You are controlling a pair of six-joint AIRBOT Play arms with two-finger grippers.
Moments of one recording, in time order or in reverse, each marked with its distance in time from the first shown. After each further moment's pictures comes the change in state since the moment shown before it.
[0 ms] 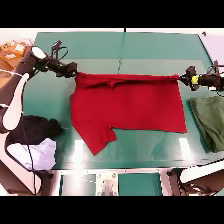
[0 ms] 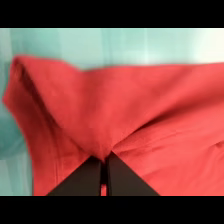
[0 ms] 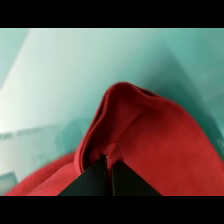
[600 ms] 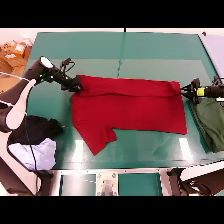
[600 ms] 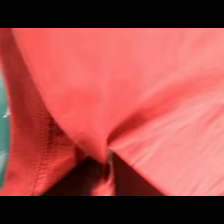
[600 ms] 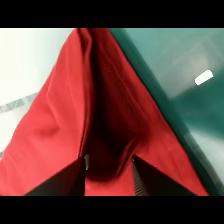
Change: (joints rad) left arm -0.030 -0.016 -0.118 -0.026 -0.124 0.027; right arm -0.133 -0.005 -0.079 -0.030 0.233 0.022
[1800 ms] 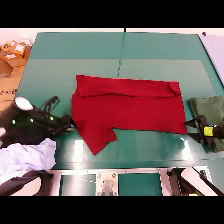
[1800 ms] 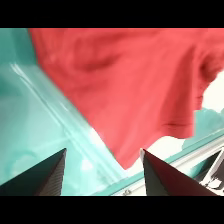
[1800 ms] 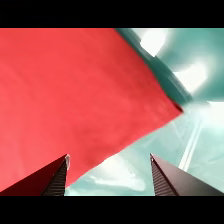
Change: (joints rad) left arm 0.090 0.749 -1.052 -0.090 0.015 -0.013; right arm -0.254 0.739 -0.787 -0.277 0.092 0.088
